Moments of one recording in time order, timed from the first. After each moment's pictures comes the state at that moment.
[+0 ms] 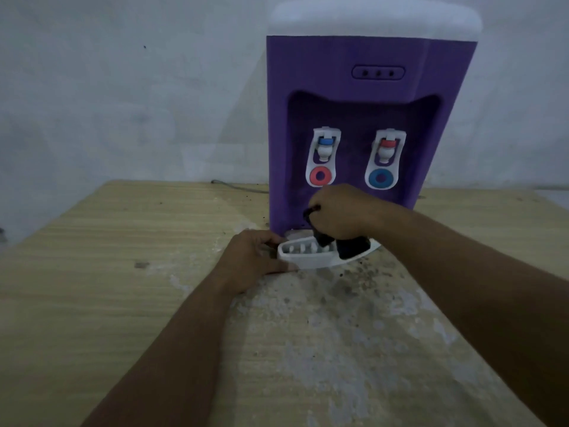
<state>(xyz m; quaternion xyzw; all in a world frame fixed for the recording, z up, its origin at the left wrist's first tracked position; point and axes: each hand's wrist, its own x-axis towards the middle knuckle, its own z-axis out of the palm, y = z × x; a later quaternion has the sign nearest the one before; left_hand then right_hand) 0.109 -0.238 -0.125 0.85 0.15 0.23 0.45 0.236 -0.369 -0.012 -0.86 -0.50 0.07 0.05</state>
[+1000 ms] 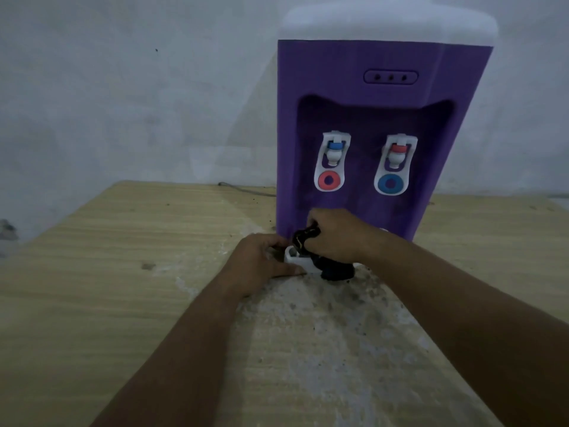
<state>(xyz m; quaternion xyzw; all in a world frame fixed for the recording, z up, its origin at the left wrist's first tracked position) 0.117 -0.227 -0.136 0.85 0.13 0.22 0.47 0.238 -0.361 -0.051 -0.84 -0.51 0.10 0.14</state>
